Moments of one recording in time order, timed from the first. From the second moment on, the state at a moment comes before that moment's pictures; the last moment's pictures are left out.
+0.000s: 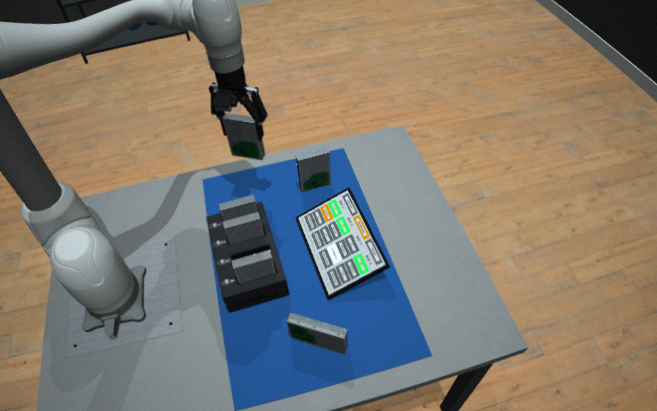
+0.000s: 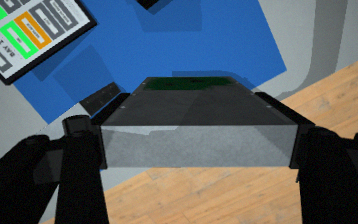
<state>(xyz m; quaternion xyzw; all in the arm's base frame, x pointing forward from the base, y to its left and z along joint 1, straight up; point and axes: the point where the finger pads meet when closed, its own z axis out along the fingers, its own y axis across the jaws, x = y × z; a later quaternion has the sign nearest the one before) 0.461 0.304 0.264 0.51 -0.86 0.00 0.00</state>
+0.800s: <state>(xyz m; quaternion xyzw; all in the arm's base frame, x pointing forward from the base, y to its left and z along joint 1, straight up) 0.461 0.304 0.287 0.51 -0.86 0.00 0.00</state>
